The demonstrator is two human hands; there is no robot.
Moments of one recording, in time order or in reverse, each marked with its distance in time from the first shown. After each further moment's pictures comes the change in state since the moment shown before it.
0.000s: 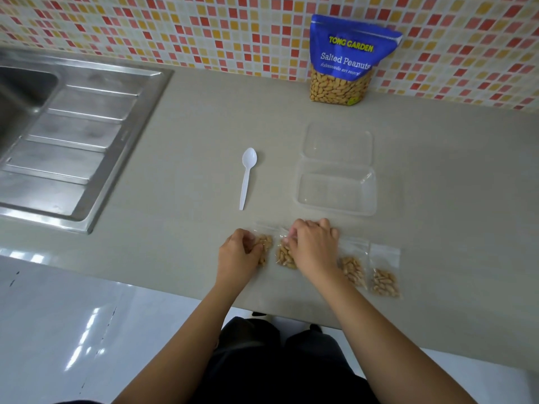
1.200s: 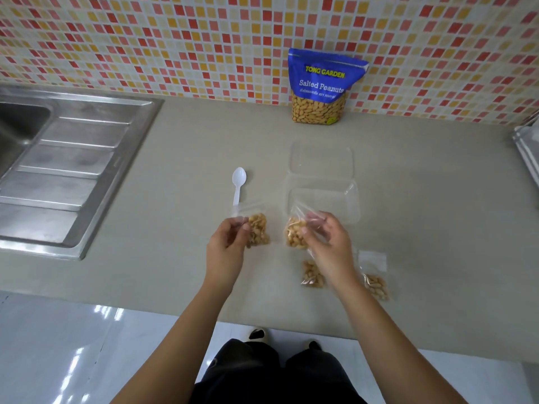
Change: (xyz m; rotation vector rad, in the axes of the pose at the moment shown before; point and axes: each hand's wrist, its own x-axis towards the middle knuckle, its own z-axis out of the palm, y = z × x) left_hand 0.000 0.037 -0.028 -0.620 0.016 0.053; right_hand -0.019 0.018 -0.038 1.178 0.229 0.110
